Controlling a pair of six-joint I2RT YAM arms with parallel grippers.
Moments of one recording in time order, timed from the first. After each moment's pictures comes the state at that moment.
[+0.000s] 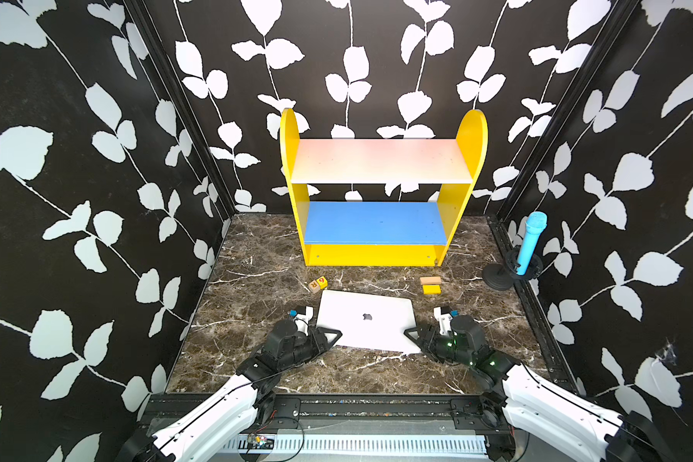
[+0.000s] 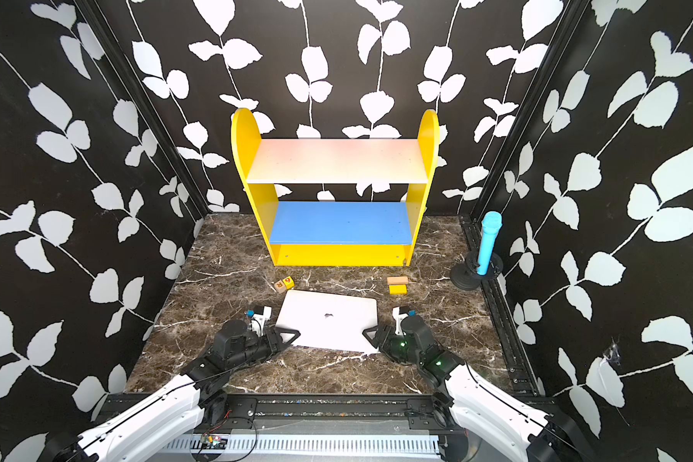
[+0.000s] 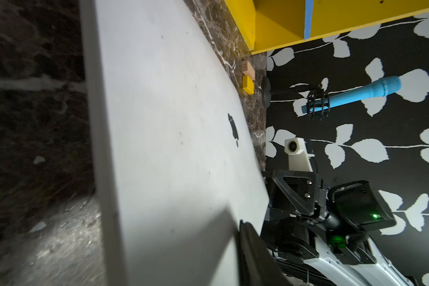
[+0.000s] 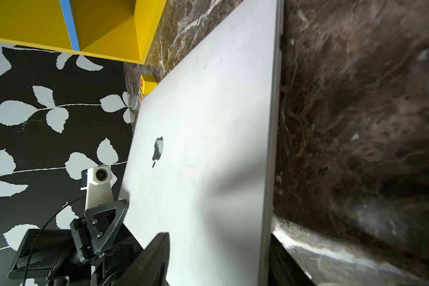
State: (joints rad) left arm -0.61 0.66 0.10 0.10 0.45 -1.12; right arm 0.64 0.78 0.17 0.02 -0.37 1.18
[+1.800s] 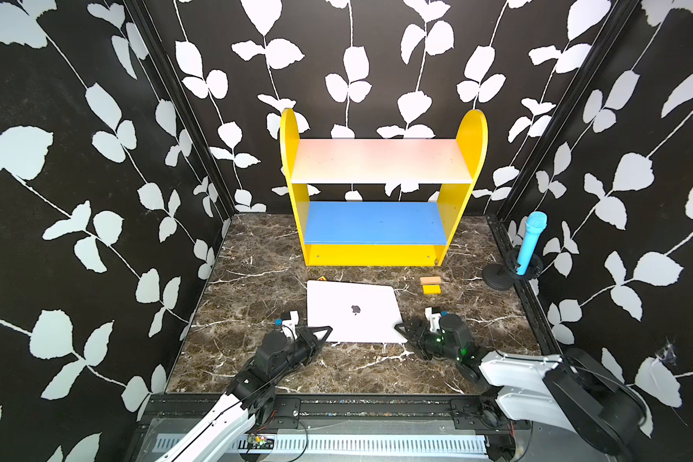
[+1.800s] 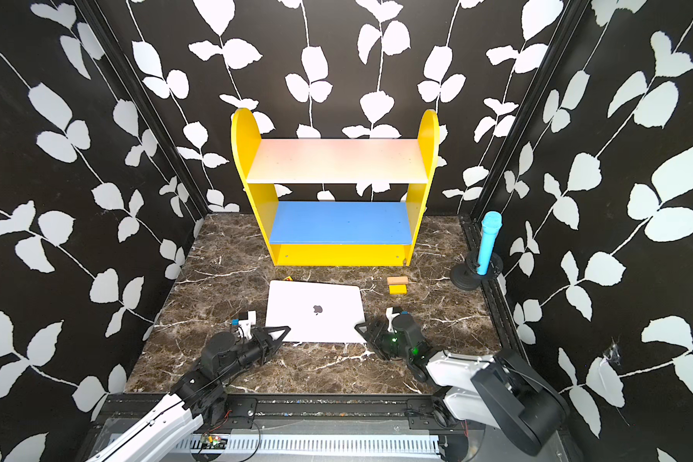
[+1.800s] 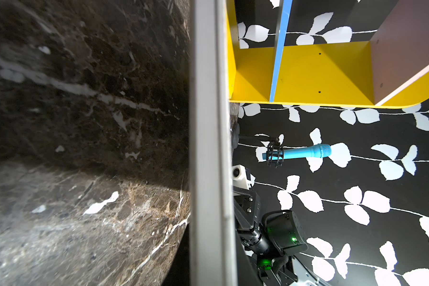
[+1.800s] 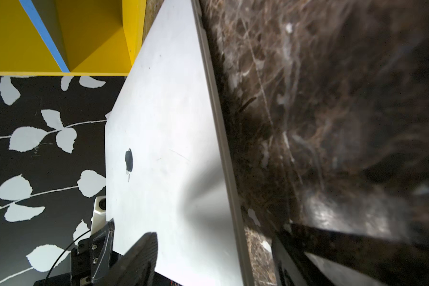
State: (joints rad) left arm -0.62 0.33 0.01 0.03 0.27 -1.44; right arm 0.65 1.25 0.14 0.56 -0.39 1.32
